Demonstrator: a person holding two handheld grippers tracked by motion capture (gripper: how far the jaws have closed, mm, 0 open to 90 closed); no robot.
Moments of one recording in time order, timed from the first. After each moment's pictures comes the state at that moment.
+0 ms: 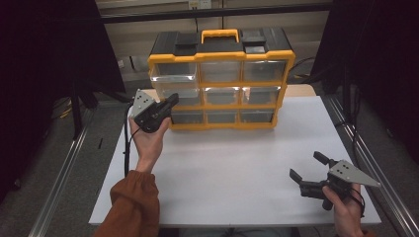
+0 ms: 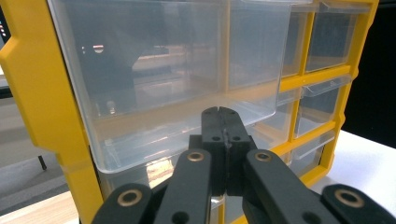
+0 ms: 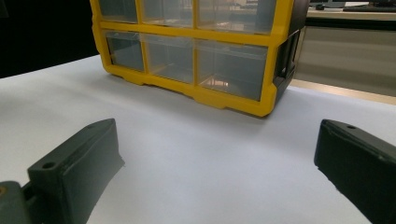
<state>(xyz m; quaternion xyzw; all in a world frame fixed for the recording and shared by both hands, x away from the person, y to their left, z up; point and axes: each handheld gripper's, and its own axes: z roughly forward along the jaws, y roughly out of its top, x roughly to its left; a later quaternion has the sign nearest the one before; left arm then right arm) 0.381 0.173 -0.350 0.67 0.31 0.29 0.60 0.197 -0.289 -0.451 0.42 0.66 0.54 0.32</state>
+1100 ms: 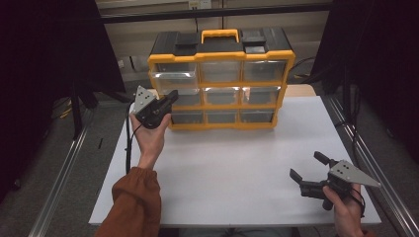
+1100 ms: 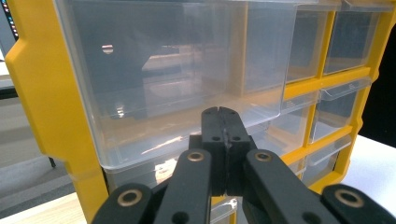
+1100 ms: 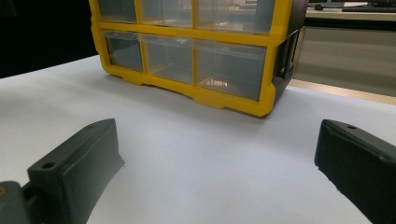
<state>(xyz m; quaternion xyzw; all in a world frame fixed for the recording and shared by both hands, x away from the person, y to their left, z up) 0.392 0.170 -0.349 0.67 0.32 0.30 0.60 0.197 -0.290 -0.451 0.42 0.66 0.54 0.32</state>
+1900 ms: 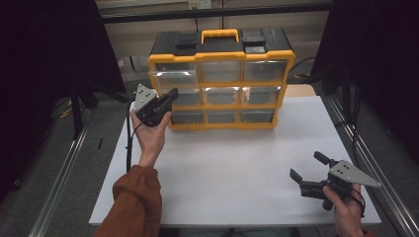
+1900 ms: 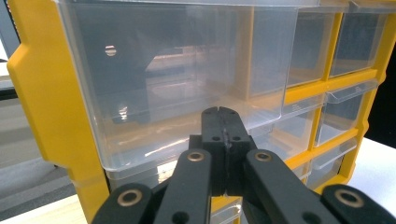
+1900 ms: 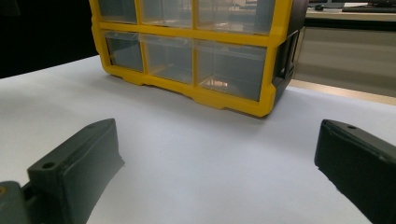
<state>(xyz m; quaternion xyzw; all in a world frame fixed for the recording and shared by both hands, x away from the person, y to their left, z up) 0.396 0.169 -0.348 0.67 0.33 0.31 0.59 0.196 -0.290 -0.451 0.42 0.66 0.54 0.32</state>
